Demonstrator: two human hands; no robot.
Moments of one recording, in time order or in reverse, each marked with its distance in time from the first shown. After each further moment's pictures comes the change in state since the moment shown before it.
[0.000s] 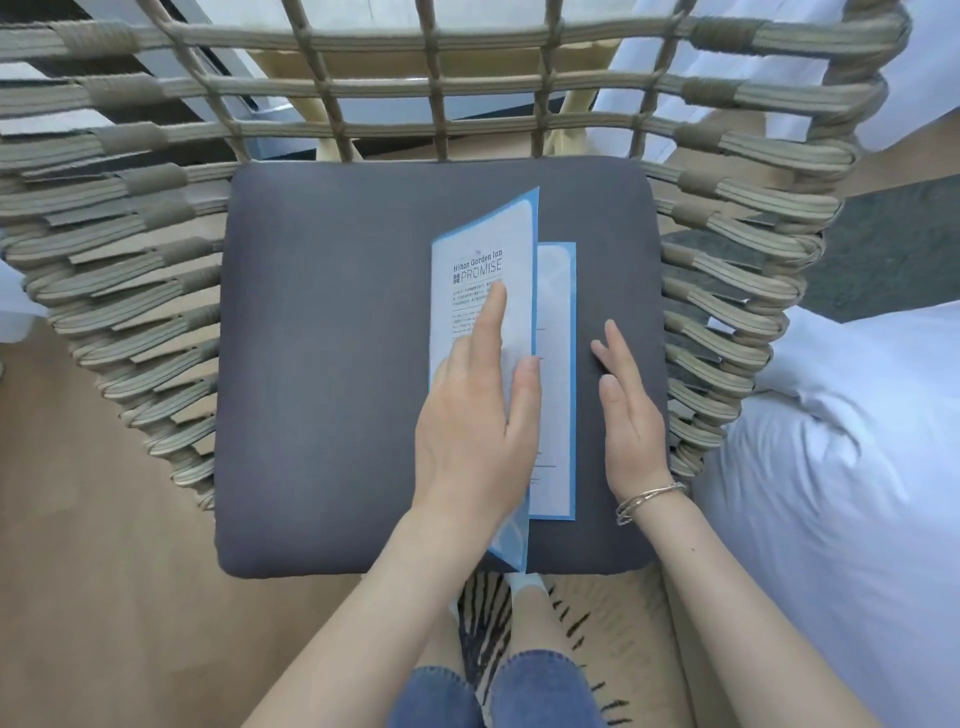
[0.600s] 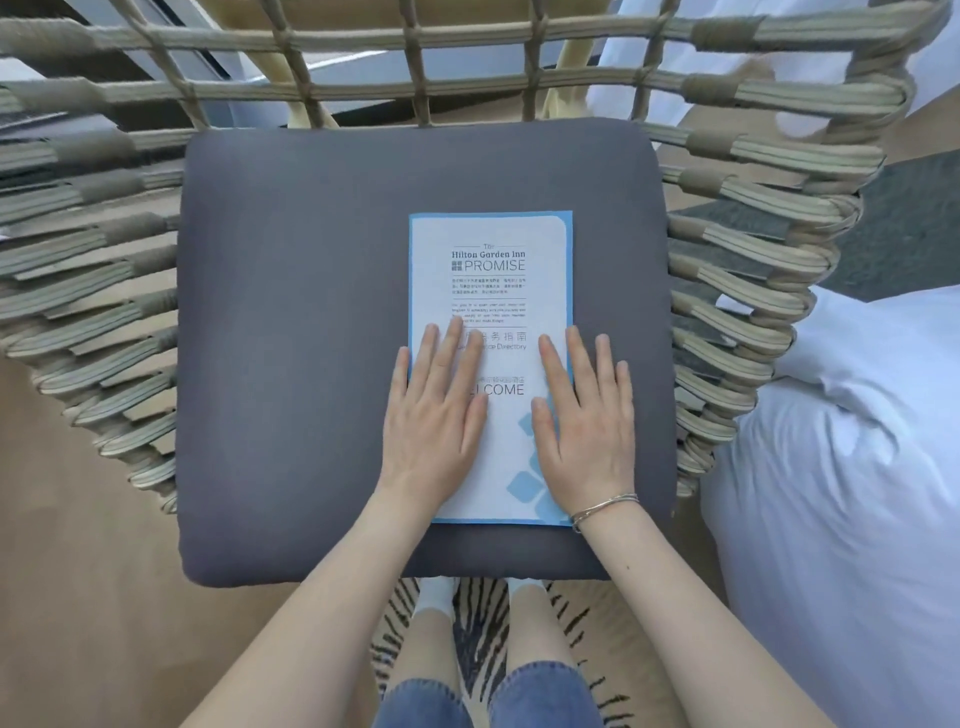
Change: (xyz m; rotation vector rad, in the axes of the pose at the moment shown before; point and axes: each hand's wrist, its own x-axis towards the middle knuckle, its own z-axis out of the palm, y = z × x) left_hand 0.010 -0.122 0.062 0.524 -0.158 0.236; right_hand -0.005 0.021 0.038 -0.787 -0.018 -0.224
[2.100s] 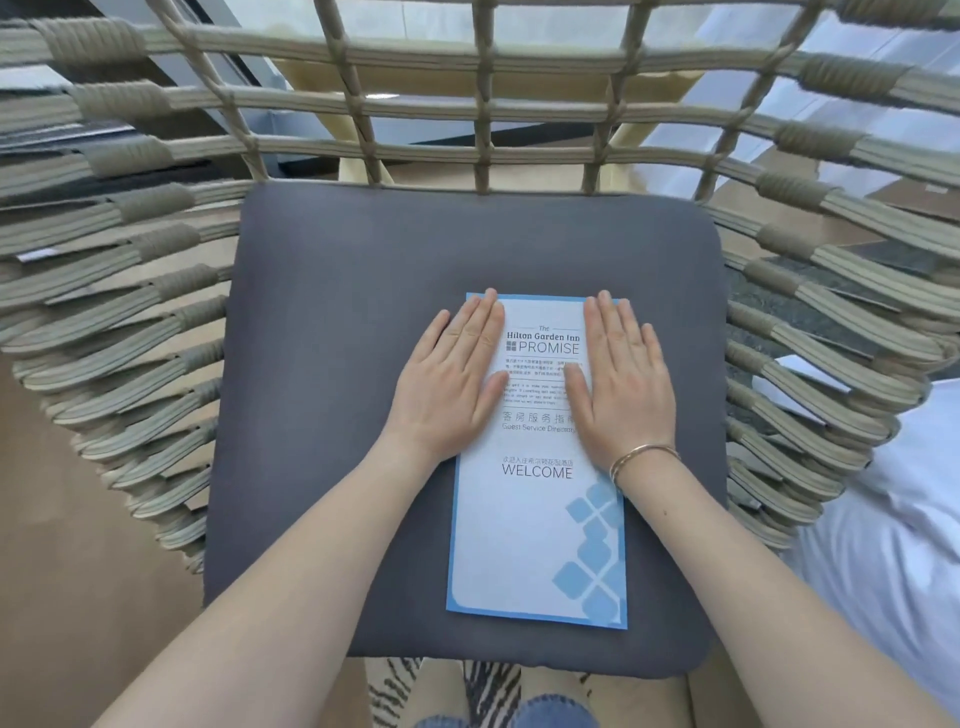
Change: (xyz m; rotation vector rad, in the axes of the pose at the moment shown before) left_hand 0.102 -0.071 -0.010 0.110 0.049 0.201; right_hand 0.123 -0.001 0.005 -0.209 -0.061 -0.108
